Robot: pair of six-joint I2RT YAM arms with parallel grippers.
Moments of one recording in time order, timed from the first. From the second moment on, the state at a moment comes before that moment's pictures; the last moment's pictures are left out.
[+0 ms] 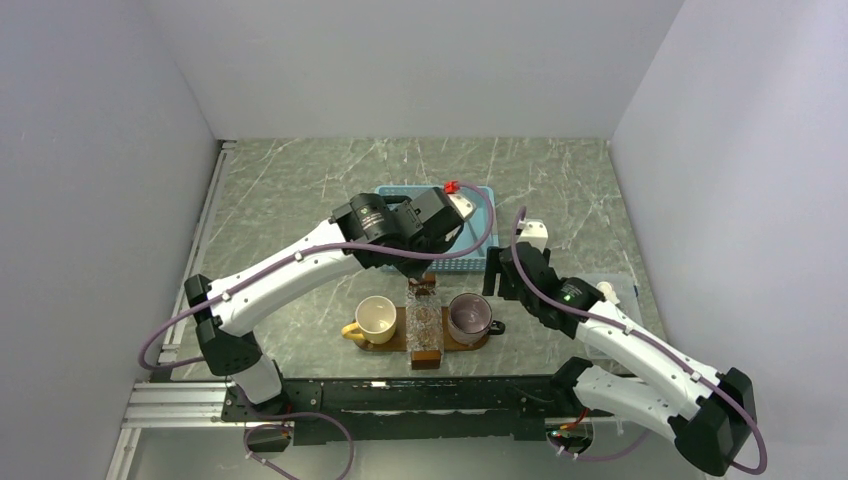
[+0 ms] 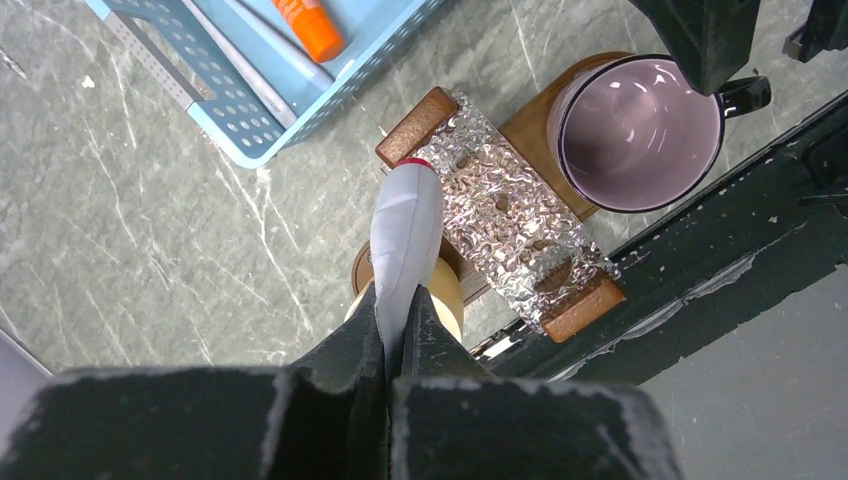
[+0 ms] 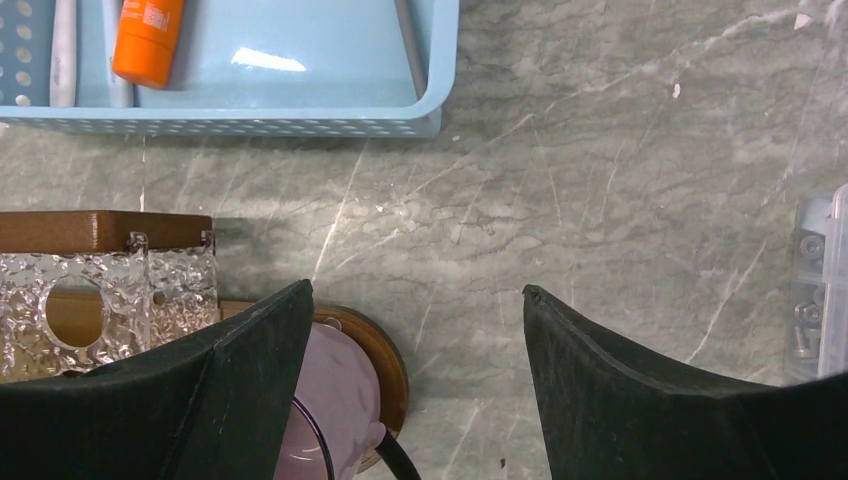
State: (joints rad) left arm -1.11 1.65 1.90 -1.29 -0.31 -0.28; right arm 0.72 0.91 0.69 -0.56 0.44 0.58
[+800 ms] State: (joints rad) left arm -1.11 1.67 1.80 -1.20 -0.23 -0.28; right arm 0.72 0.90 0.64 -0.51 0.40 0.58
